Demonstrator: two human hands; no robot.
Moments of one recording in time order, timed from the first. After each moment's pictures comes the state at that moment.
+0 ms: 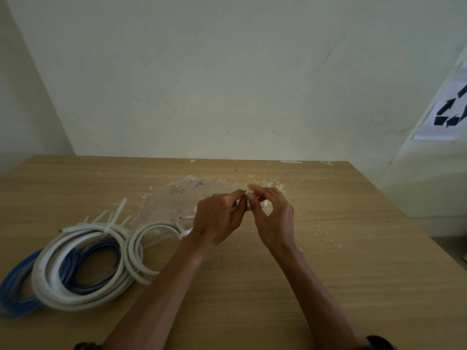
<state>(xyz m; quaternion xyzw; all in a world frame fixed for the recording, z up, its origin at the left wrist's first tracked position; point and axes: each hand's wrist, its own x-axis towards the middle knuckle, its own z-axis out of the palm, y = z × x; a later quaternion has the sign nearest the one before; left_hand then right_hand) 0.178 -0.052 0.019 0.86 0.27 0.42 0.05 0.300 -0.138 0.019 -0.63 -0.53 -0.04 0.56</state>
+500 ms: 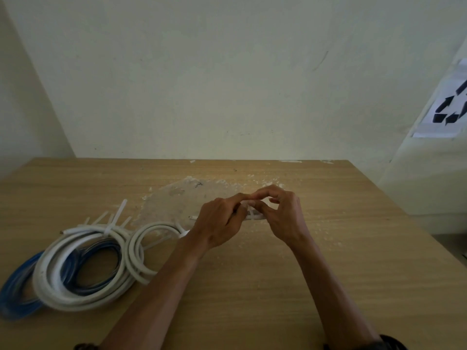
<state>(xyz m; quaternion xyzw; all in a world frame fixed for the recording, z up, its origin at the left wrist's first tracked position) 0.172 -0.053 0.017 0.89 0.24 0.35 0.18 0.325 -0.145 0.038 -0.64 -0.57 0.10 0.51</state>
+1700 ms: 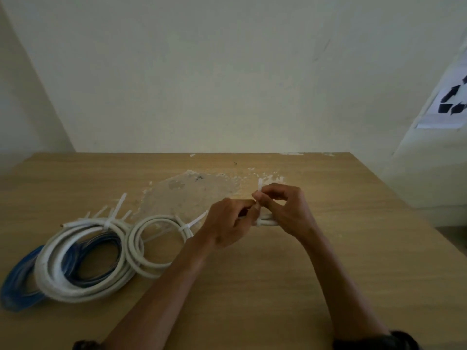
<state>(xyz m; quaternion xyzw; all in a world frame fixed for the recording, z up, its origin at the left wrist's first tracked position) 0.179 -0.079 0.016 0.89 0.20 0.34 0.24 0.339 -0.158 0.041 -0.61 -0.61 0.11 0.50</state>
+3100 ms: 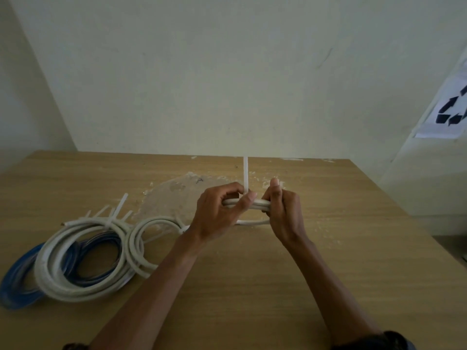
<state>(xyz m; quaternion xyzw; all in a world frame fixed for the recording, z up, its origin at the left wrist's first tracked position) 0.163 -0.070 0.041 0.80 0.19 0.44 0.35 0.317 -0.144 0.030 -0.59 -0.54 0.06 0.60</state>
